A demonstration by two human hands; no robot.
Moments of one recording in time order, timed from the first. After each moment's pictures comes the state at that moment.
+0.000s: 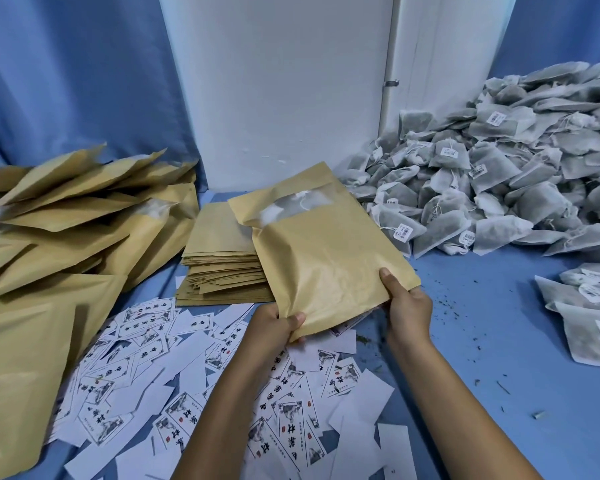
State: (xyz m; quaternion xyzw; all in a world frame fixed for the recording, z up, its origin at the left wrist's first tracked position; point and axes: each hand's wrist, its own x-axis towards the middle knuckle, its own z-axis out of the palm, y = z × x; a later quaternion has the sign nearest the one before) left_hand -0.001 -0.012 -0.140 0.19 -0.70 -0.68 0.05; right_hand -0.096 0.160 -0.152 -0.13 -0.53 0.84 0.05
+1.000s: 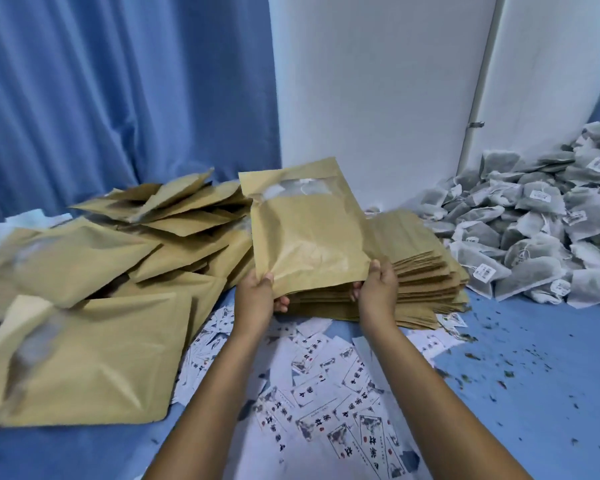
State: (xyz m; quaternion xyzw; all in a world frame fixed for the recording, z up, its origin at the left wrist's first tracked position) left_hand 0.034 -0.121 -0.079 0.25 -0.66 -0.63 0.31; right_hand -0.067 0.009 -0.094 0.05 -0.60 0.80 0.03
